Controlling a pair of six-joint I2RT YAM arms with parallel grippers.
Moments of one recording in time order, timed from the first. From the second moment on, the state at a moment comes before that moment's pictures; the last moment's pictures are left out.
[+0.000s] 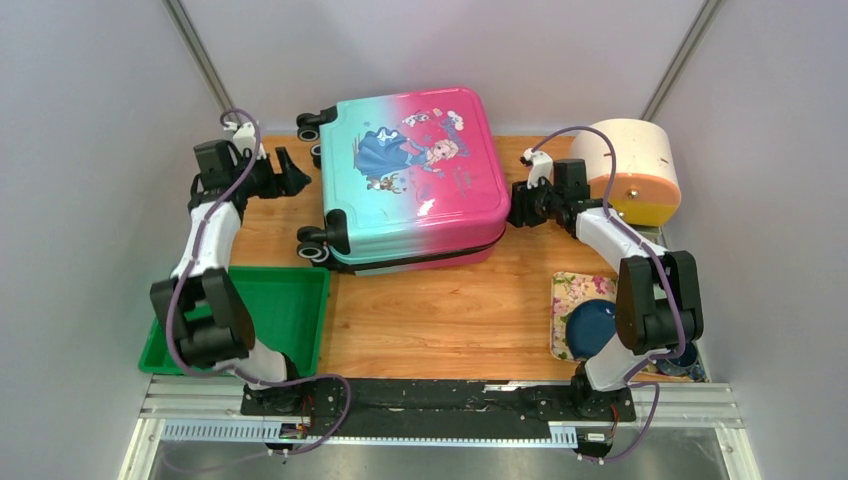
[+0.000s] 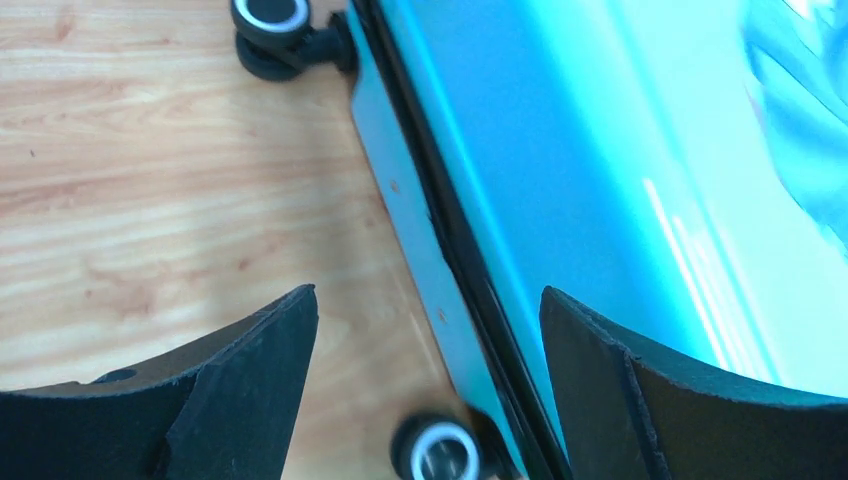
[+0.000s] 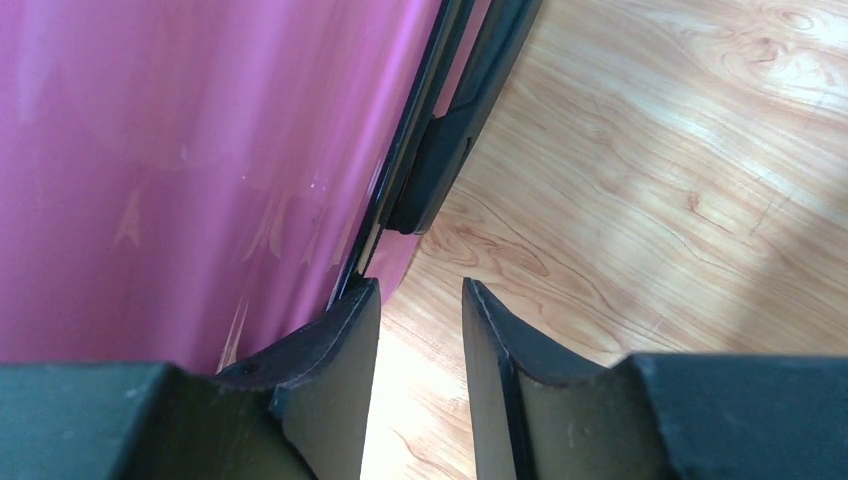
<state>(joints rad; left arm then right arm) 0.25 1.61 1.25 -0.22 0.63 -0.05 0.15 1.62 1.07 -0.16 -0.47 -0.05</state>
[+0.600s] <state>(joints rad) 0.51 0.95 0.64 -0.34 0.74 -0.11 0.16 1.61 1.07 -0.20 -0.44 -0.03</state>
